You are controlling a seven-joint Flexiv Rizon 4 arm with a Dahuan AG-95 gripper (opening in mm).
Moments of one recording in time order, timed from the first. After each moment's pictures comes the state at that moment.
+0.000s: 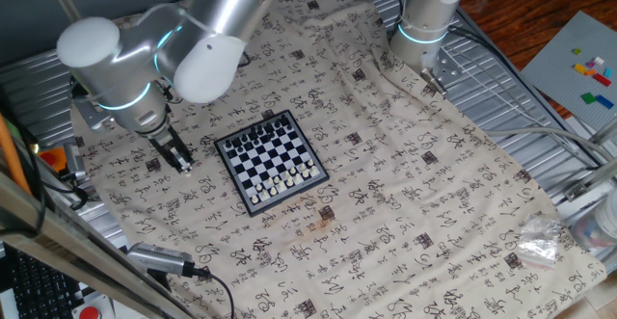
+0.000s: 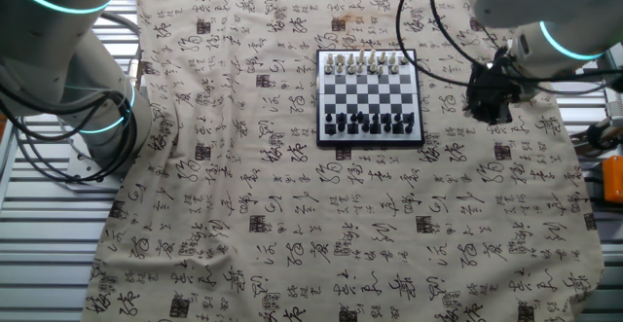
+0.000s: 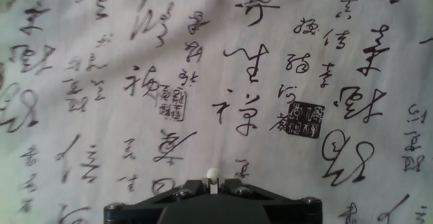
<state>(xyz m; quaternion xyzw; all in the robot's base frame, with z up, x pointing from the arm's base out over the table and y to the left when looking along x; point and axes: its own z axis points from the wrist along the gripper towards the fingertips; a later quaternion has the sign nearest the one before) 0.660 0.044 0.054 0.09 -0.99 -0.05 0.05</state>
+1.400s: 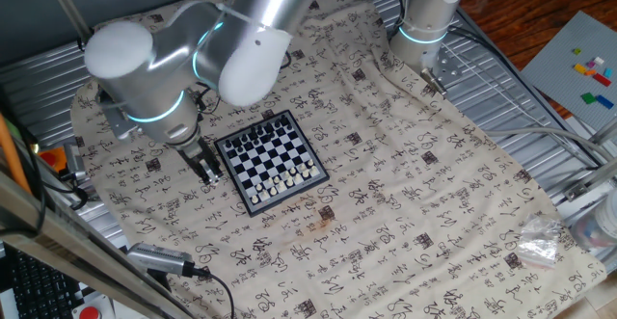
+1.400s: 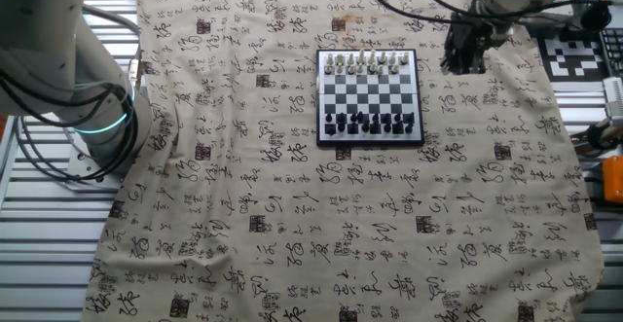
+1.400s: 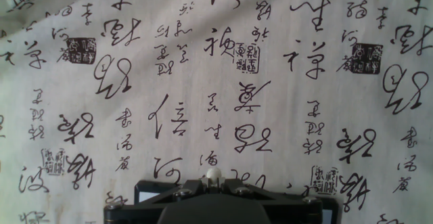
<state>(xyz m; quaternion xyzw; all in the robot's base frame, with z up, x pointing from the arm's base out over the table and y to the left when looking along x) 0.620 0.113 0.086 0.03 -1.00 -0.04 0.06</state>
